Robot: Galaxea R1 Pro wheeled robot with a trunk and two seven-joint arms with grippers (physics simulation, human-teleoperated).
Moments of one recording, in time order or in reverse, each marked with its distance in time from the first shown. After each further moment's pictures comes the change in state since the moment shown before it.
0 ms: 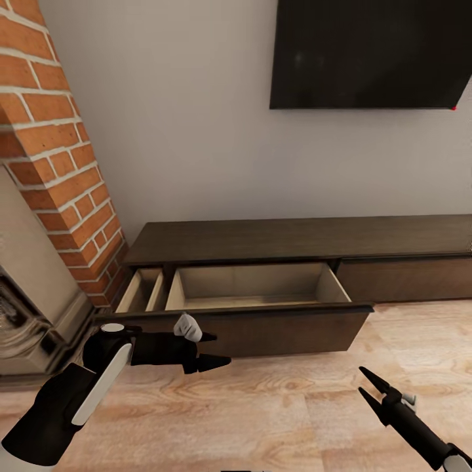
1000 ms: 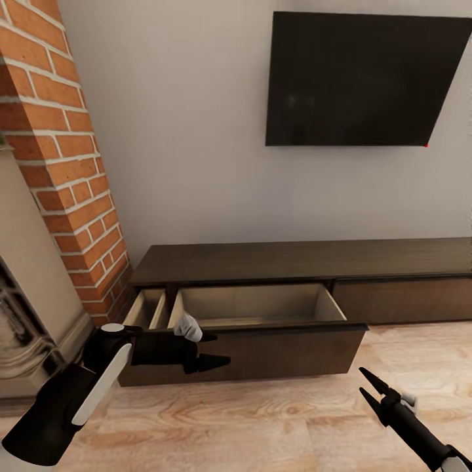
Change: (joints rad) left arm 0.000 0.000 0.000 0.000 0.000 0.000 0.001; right arm 0.002 0.010 -0.002 0.005 0.001 -0.058 -0.007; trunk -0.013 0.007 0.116
